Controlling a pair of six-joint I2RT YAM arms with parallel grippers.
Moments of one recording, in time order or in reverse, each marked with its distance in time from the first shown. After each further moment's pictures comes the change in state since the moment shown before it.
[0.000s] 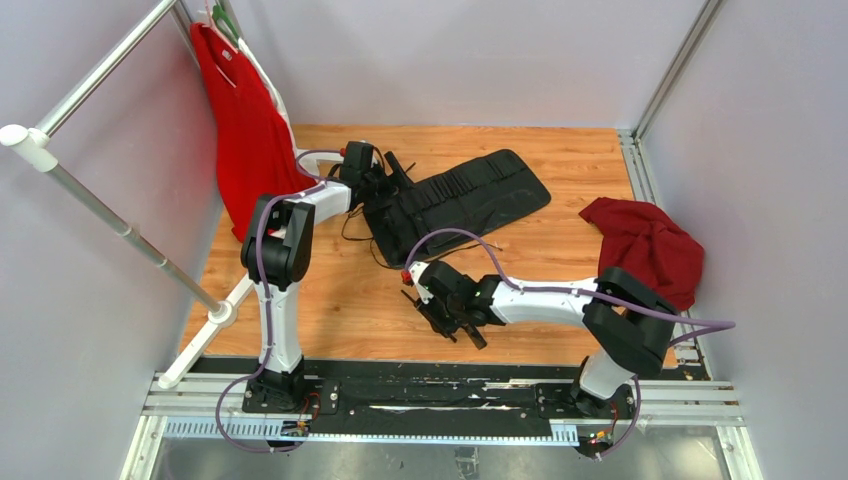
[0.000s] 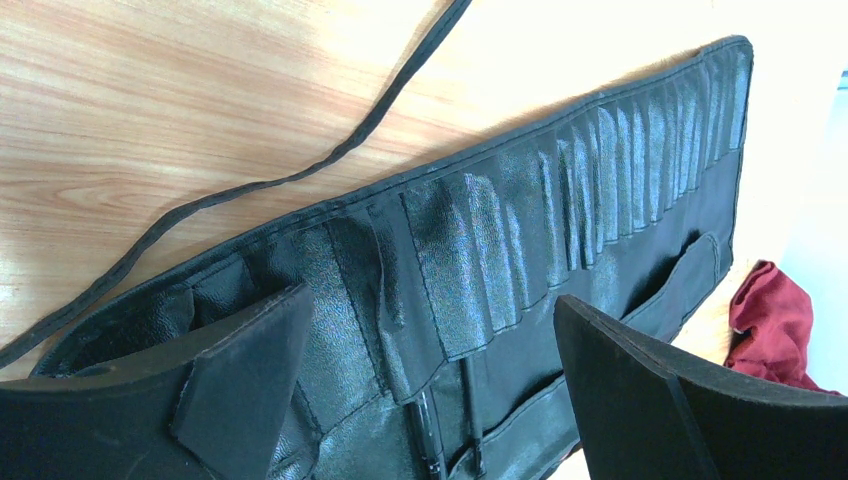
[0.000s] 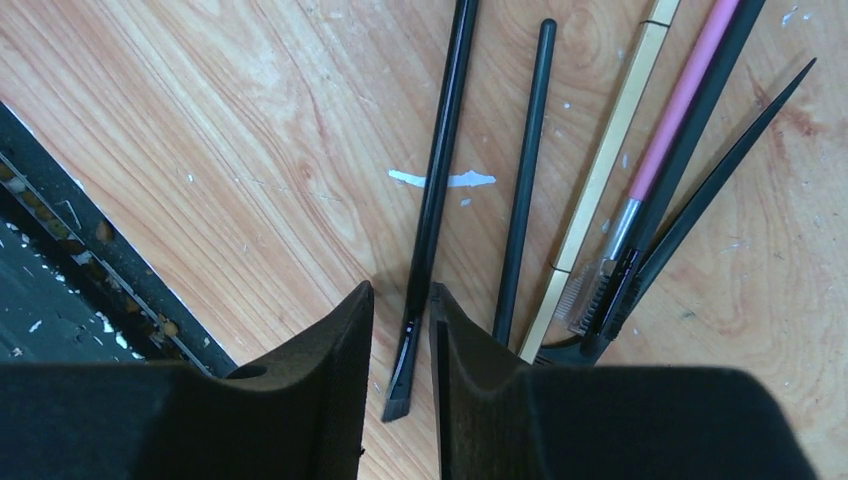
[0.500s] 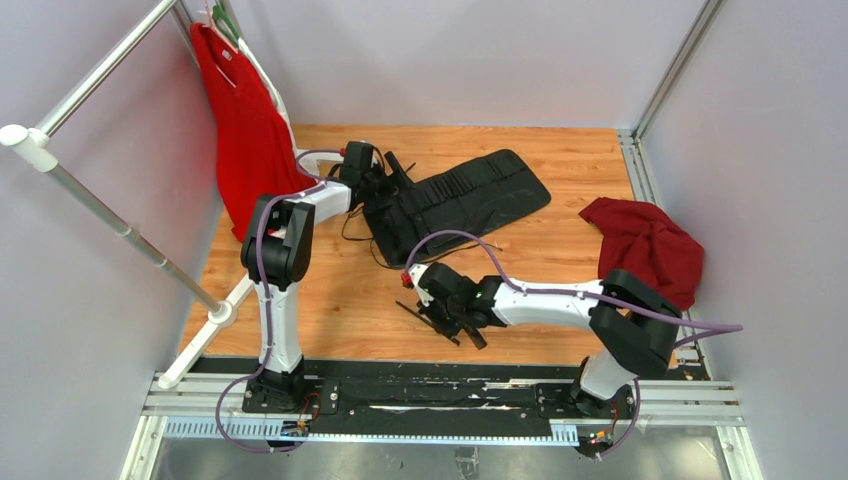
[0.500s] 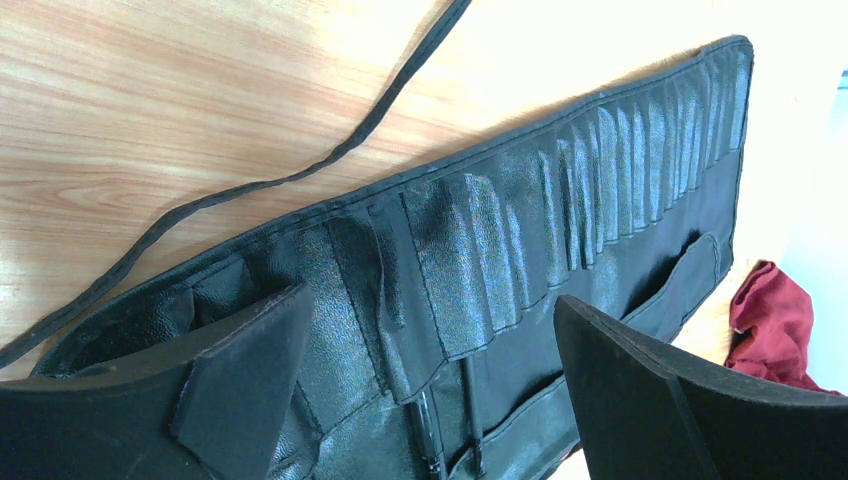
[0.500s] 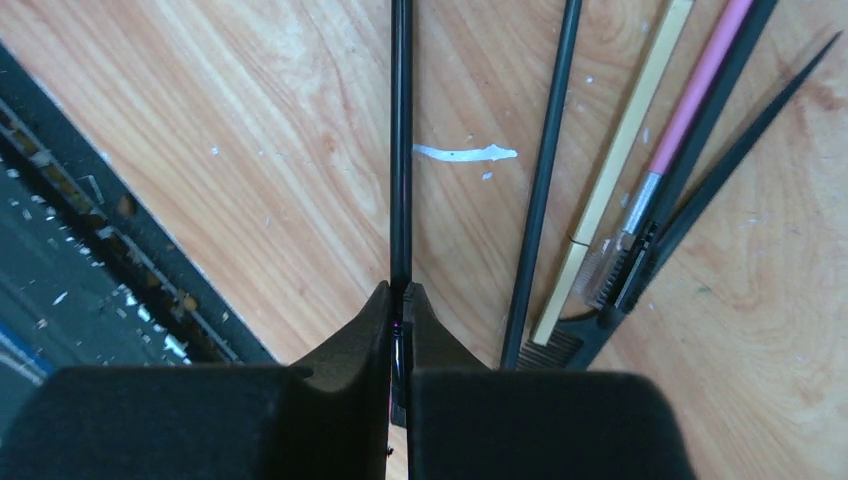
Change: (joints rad) left arm 0.000 0.000 0.000 0.000 0.000 0.002; right arm 0.016 -0.013 -0.008 -0.002 0.003 0.016
